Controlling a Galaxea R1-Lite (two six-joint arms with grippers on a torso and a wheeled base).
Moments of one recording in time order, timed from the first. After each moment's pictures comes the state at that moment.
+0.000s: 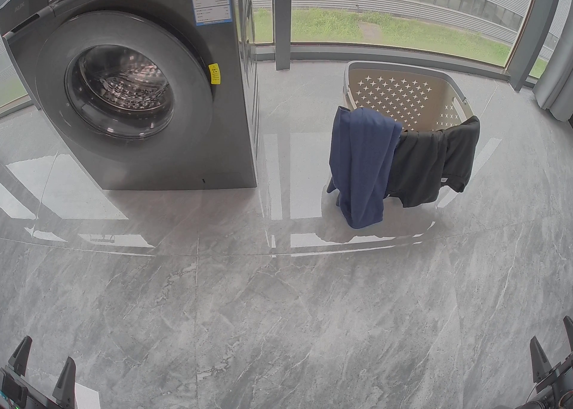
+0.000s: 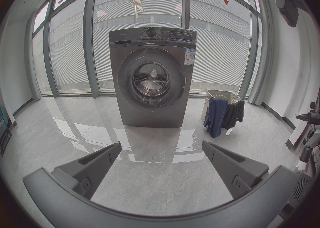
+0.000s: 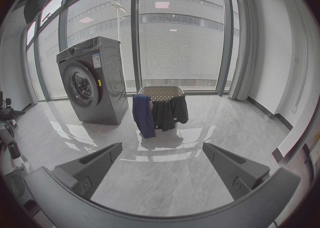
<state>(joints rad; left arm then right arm) -0.01 0.02 -0.02 0.00 0.01 -0.04 0.00 0.02 -0.02 0.00 -0.01 0.00</state>
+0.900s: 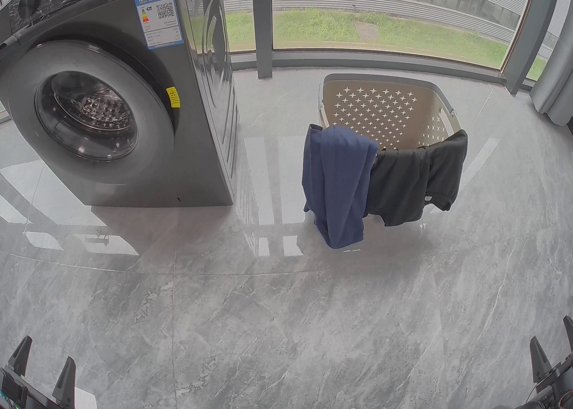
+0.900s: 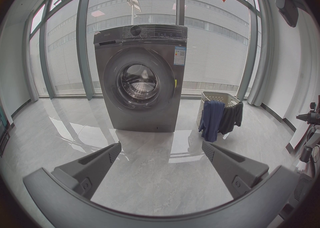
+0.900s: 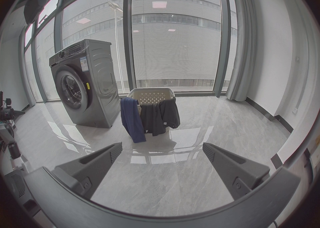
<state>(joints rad) -0.01 0.02 -0.02 0.00 0.01 -0.04 0.00 0.02 -0.02 0.00 -0.01 0.00</state>
